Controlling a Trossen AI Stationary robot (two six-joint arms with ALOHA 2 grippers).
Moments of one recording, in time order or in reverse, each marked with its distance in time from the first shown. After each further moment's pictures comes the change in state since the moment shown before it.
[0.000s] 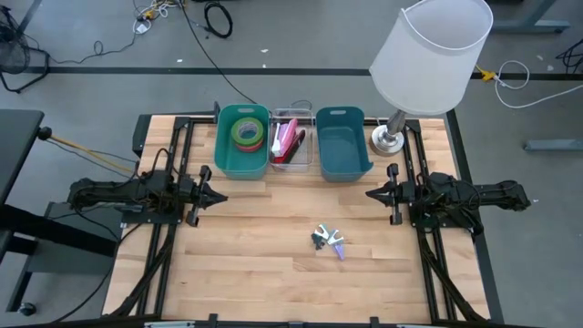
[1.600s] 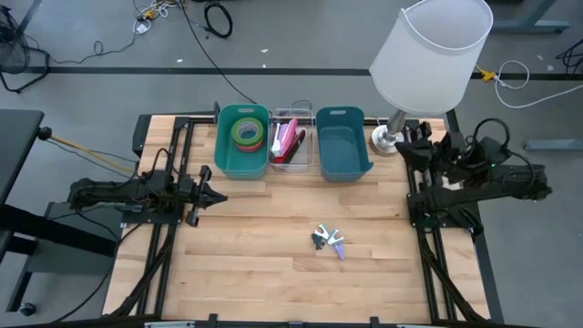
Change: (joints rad) left arm 0.000 0.000 0.000 0.000 0.000 0.000; right arm -0.001 0.440 0.647 0.177 0.137 0.268
